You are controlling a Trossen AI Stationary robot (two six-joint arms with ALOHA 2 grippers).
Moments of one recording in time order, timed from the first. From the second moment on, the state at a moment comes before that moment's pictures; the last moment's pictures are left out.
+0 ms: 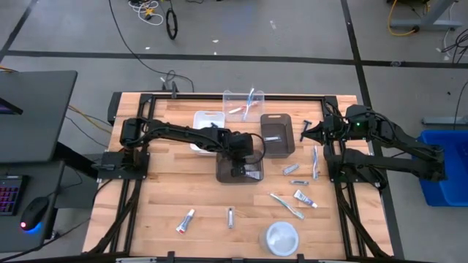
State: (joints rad) left arm 0.02 1.95 1.49 -0.54 -0.04 -0.09; right arm -0.34 0.52 0.76 -0.67 -0.20 -0.09
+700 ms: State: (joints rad) left arm 0.01 1.90 1.50 -0.67 -0.01 -0.06; right arm -0.34 0.52 0.76 -0.67 -0.20 -0.09
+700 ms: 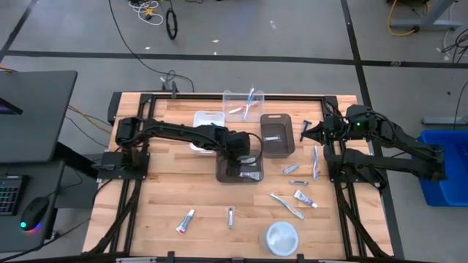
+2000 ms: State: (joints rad) left arm -0.27 1.62 1.48 -1.05 -0.01 -0.10; right arm -0.34 0.52 0.76 -0.67 -0.20 -0.09
